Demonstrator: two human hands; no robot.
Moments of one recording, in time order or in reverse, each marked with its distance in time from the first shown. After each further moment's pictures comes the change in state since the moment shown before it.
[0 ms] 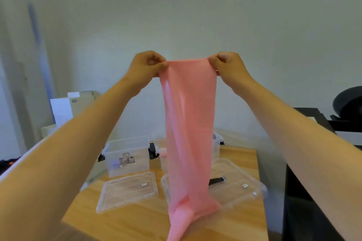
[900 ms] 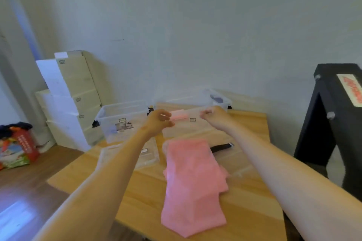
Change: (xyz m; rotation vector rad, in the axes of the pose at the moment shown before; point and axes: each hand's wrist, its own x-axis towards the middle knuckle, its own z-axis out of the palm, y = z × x) left_hand -0.115 -0.249 0.077 0.120 -0.241 -0.664; right_hand -0.120 0.208 0.107 -0.230 -0.511 0.544
